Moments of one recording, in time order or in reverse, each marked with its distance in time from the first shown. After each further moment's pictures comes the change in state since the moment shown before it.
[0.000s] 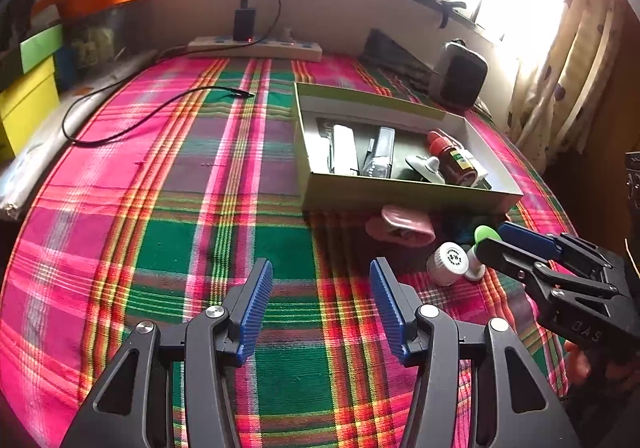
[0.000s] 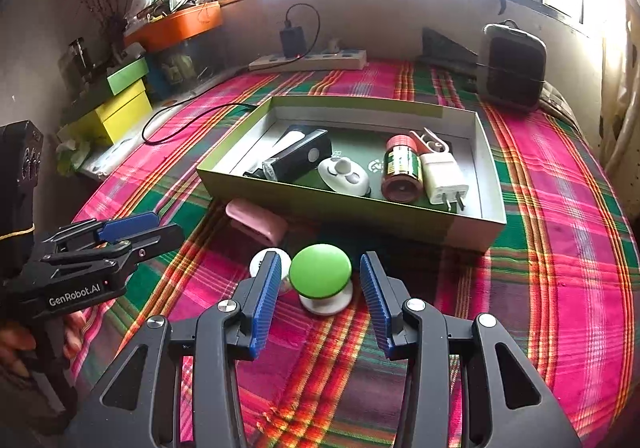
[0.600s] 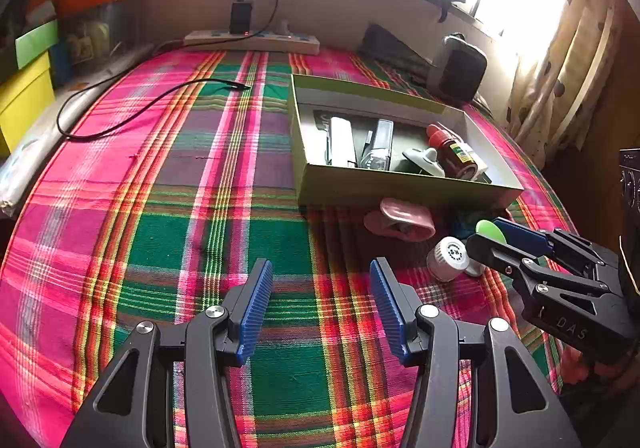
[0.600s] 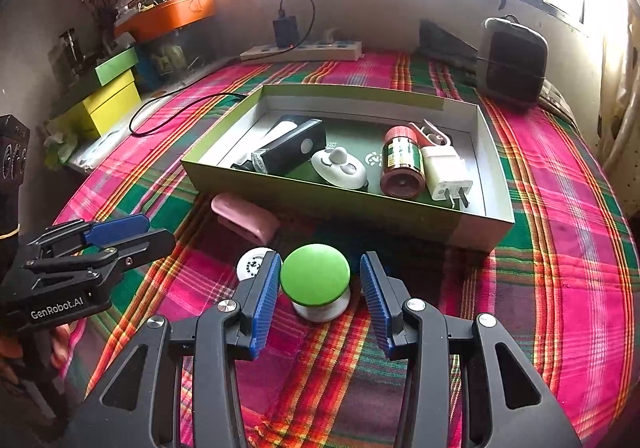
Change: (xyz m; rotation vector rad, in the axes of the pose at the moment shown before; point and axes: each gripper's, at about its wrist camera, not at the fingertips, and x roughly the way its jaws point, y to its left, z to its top) left arm 0.006 -0.002 -0.001 0.001 0.018 -0.004; right arm 0.013 0.000 0.000 -0.007 0.021 -0.035
